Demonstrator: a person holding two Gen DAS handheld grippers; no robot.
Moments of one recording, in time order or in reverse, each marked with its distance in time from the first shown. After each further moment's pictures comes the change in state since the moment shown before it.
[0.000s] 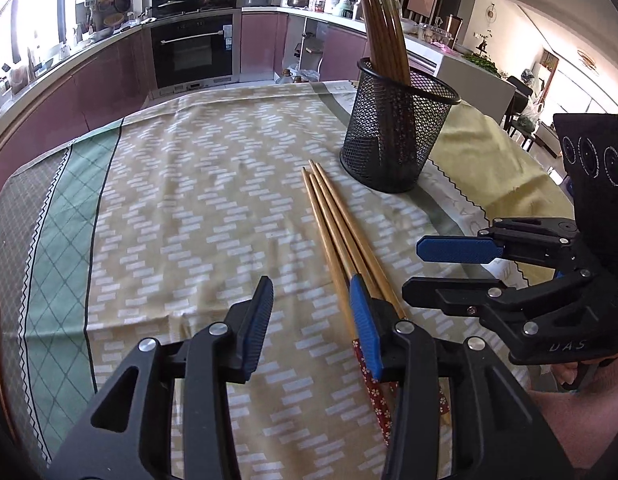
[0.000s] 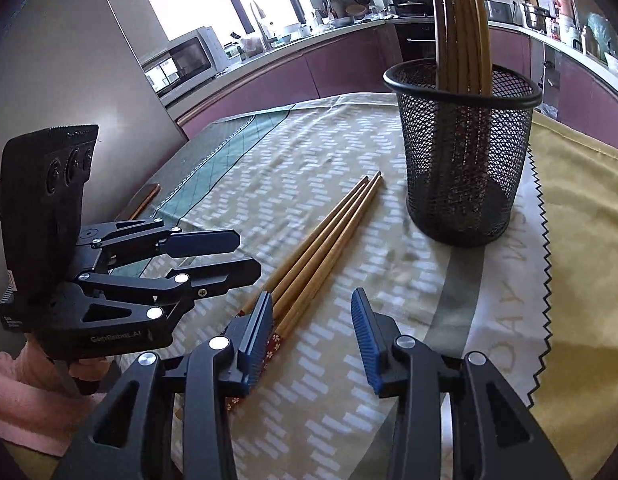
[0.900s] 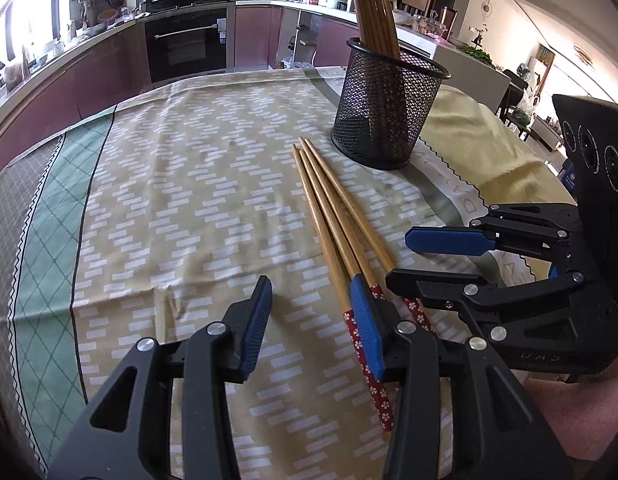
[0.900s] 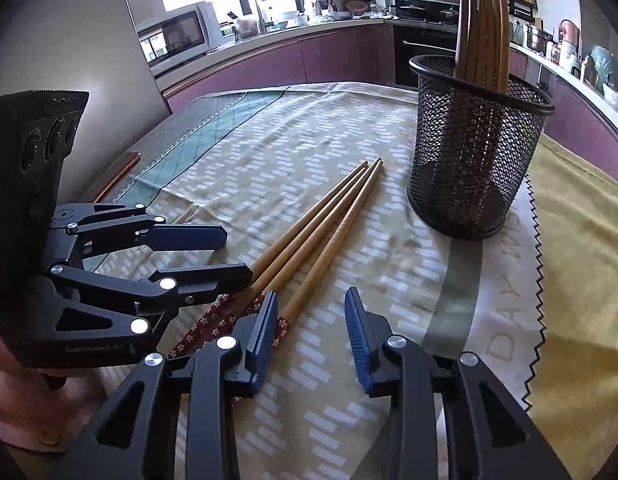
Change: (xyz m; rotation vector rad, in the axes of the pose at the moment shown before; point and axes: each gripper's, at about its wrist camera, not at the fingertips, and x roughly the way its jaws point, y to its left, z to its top) left arm 0.002 -0.008 -0.012 0.009 0.024 -0.014; right arm 0.003 0.015 -0.009 -0.080 0.039 -0.132
